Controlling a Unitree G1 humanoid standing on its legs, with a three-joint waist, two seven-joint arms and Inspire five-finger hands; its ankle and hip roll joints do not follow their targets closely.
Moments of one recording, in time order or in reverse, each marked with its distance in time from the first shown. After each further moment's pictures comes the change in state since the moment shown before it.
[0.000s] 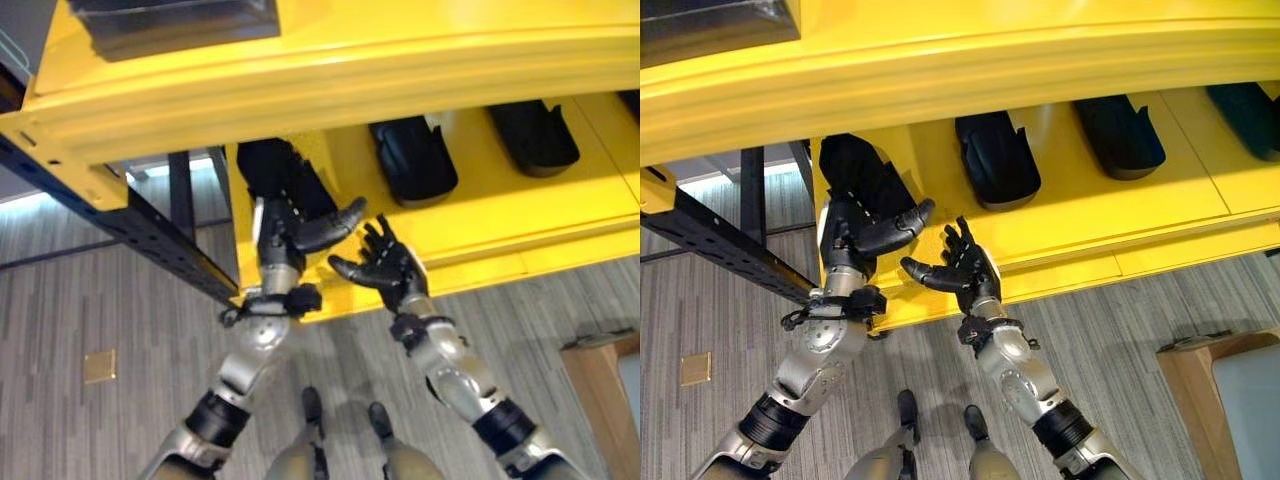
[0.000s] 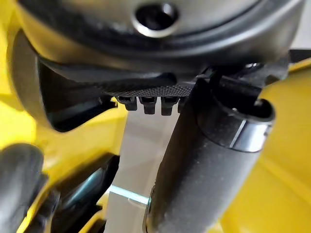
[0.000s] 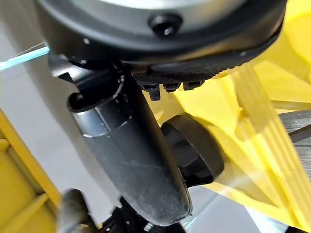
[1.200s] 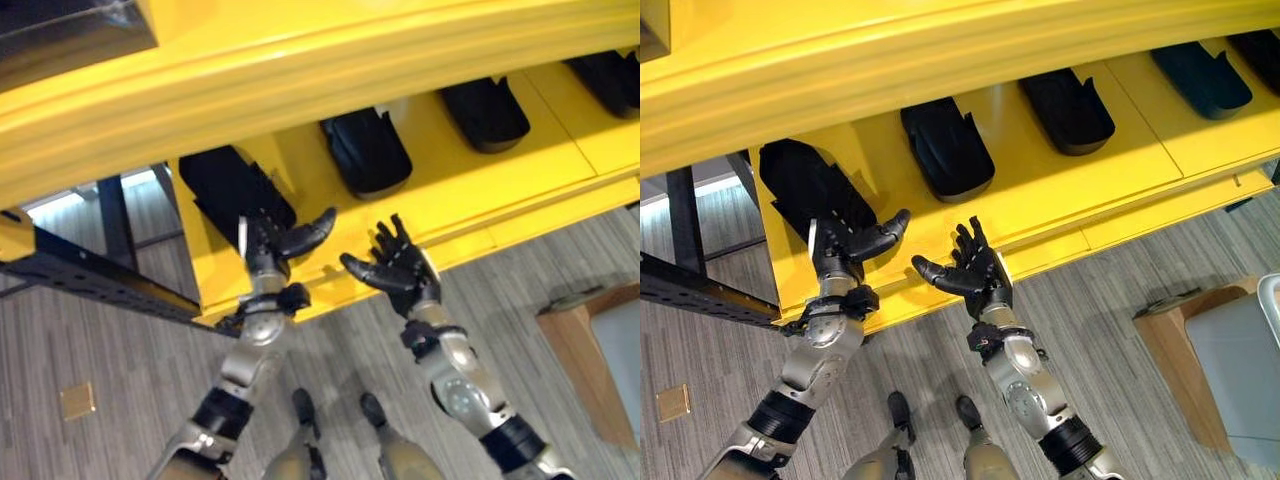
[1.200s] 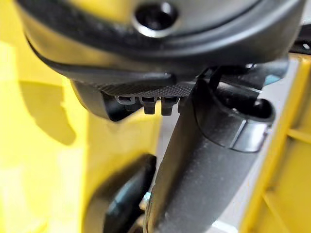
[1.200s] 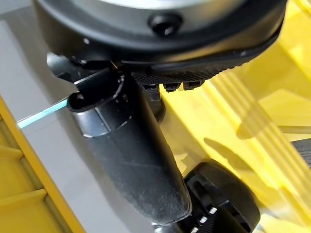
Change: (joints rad) left arm 0.000 -0.063 0.073 0.217 0.007 0.001 0.053; right arm 0.097 -0.003 -0.035 -0.050 0.001 -0.033 0.017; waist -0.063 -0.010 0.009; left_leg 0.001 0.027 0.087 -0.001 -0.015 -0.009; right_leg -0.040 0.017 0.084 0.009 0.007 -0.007
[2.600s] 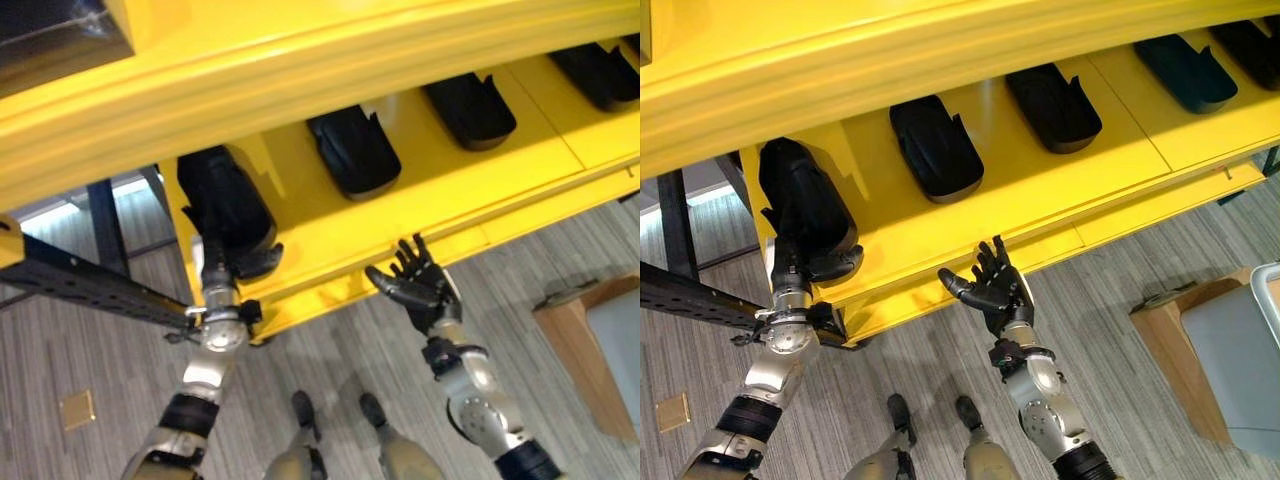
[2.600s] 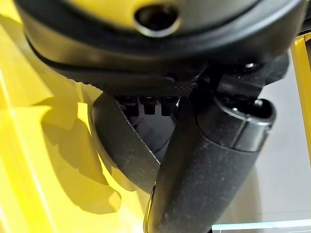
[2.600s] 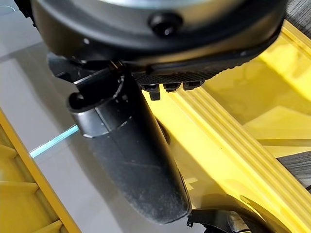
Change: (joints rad) left arm 0.029 0.123 0.142 0.198 0.279 0.062 -0.100; right arm 0.121 -0.009 -0.100 -0.003 0.039 -0.020 0.090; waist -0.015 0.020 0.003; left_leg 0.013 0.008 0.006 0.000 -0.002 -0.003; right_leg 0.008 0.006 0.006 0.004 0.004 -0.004
